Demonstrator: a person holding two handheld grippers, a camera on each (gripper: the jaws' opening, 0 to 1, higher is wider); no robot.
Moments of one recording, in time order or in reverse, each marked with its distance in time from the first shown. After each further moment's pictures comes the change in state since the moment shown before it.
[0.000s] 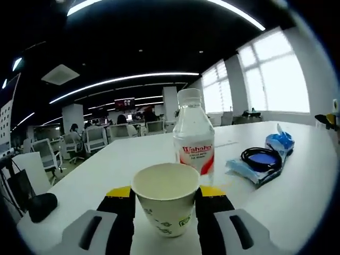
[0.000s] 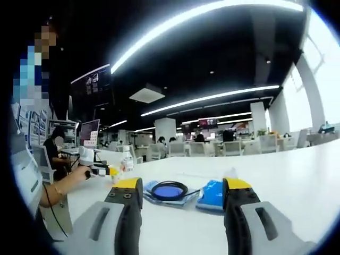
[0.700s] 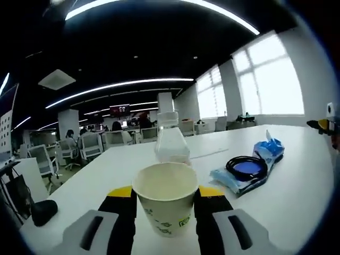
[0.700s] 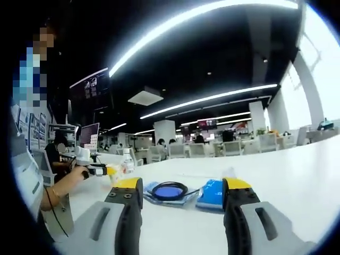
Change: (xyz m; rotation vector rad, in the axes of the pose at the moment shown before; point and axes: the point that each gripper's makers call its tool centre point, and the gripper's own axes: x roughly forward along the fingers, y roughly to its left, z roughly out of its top) left arm -0.031 -0.037 0.039 0.038 -0.075 -0.067; right arm -0.011 0.000 0.001 0.029 -0.013 0.006
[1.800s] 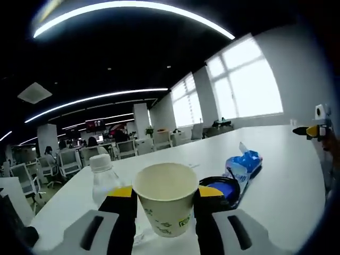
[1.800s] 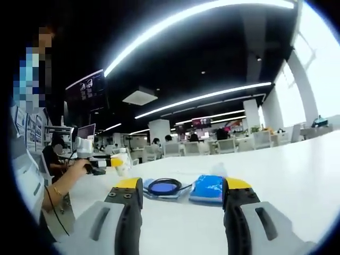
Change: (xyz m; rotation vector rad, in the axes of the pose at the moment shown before) left arm 0.011 -0.048 0.044 0.033 -0.081 -0.114; right arm -0.014 -0.008 0.000 0.002 0.008 -0.024
